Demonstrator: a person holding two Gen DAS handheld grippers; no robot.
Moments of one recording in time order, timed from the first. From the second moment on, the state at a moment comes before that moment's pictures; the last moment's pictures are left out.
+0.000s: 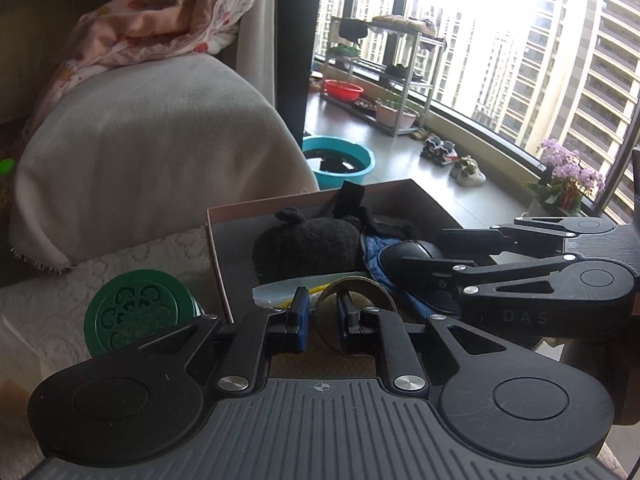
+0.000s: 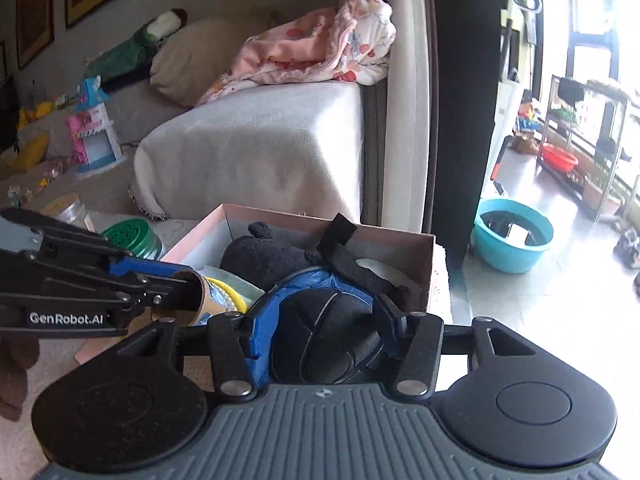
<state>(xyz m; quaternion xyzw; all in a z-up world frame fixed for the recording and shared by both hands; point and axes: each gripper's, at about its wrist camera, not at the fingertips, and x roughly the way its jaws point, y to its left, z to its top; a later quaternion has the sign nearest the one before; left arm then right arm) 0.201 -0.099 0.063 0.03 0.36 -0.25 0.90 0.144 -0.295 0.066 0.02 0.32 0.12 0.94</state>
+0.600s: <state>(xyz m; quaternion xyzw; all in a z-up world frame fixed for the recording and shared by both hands) 0.188 -0.102 0.050 0.04 0.37 -0.25 0.89 0.144 -0.302 0.062 0.08 0.32 0.10 0.94</state>
